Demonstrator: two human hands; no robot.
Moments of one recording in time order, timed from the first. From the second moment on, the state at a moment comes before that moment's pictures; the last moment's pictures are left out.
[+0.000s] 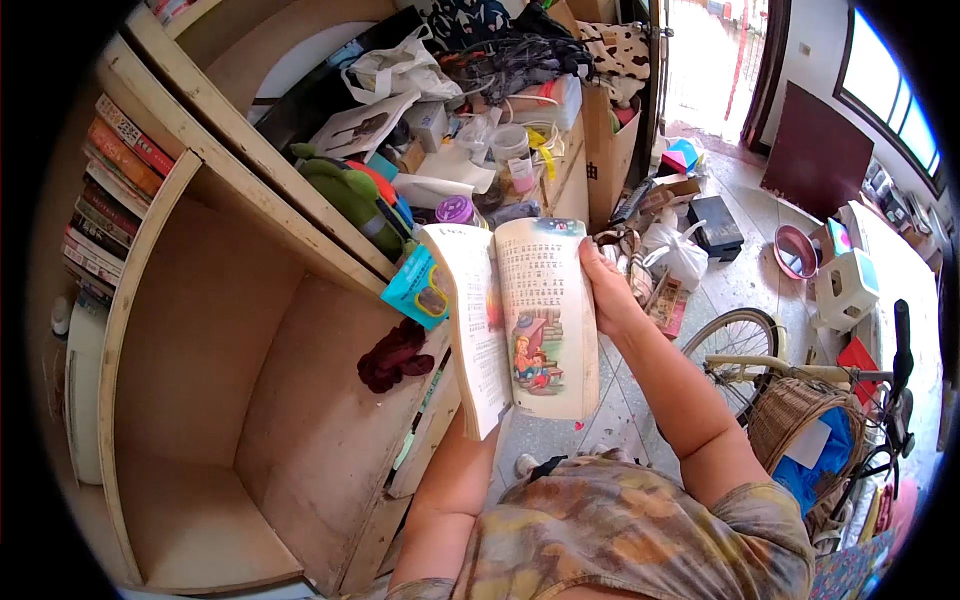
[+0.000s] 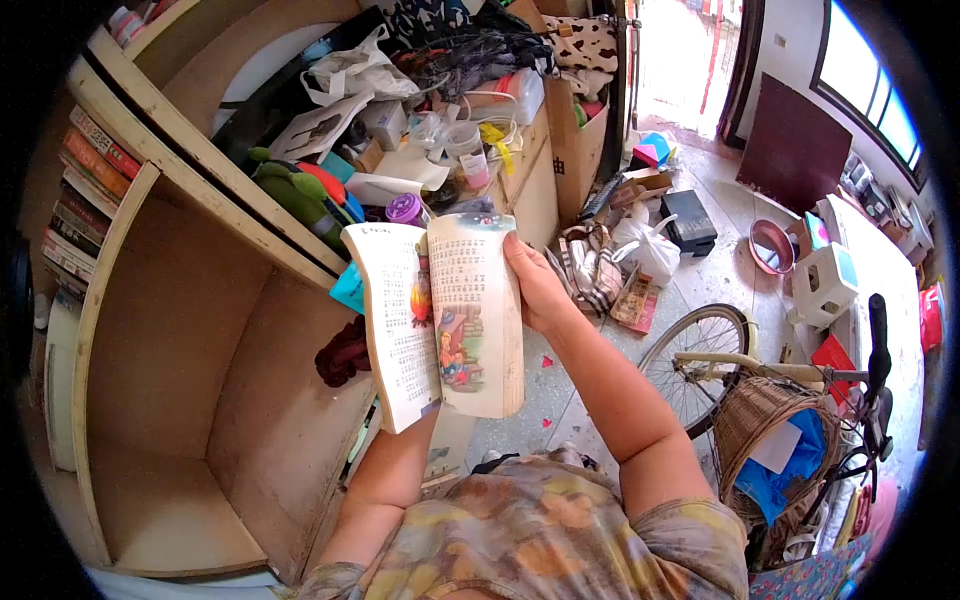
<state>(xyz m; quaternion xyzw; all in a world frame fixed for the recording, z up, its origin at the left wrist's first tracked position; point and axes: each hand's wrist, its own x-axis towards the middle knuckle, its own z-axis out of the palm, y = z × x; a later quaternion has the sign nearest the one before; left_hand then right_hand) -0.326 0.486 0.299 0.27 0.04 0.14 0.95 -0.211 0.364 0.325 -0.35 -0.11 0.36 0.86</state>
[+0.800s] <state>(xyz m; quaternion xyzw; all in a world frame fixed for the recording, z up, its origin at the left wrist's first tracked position) -0.328 0.476 0.298 0.29 0.03 0.17 0.94 -0.213 0.359 0.322 -0.32 -0.04 0.36 0.87</state>
